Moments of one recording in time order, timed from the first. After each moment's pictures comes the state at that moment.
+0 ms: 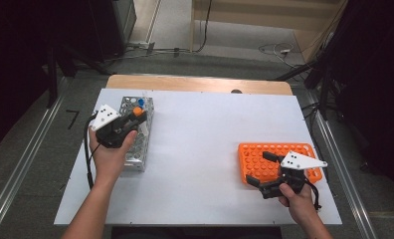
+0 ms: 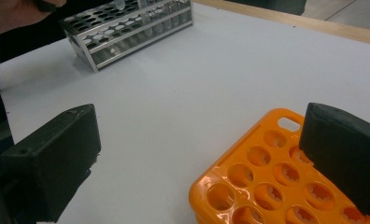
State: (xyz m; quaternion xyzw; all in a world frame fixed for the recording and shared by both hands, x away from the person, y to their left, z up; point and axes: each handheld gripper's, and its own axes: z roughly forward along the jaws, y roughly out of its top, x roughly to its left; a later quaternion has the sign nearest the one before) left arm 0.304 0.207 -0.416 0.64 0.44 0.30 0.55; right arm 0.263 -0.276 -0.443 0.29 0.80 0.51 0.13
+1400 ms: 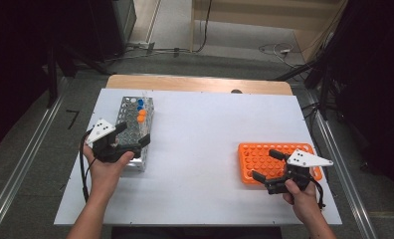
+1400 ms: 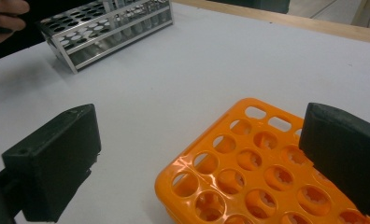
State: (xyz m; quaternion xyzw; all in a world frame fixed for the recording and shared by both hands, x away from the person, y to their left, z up) left arm 0.263 0.205 -0.433 0.65 0.46 0.24 0.55; right arm 0.273 -0.295 -0.450 0.31 0.79 0.51 0.14
